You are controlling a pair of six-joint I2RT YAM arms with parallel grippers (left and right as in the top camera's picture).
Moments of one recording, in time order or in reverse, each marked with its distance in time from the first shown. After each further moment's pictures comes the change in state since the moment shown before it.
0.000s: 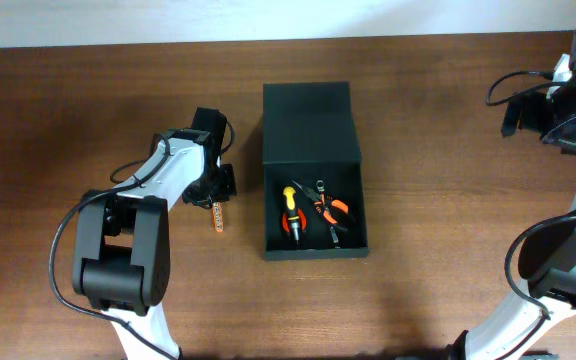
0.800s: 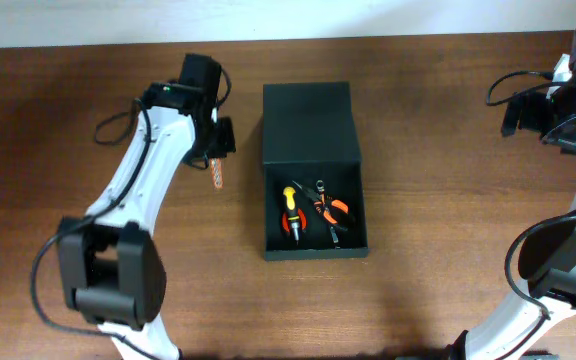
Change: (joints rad) left arm -0.029 -0.093 0.360 -0.225 -0.001 0.026; right arm 0.000 0.000 0.000 0.000 0.000 -0.001
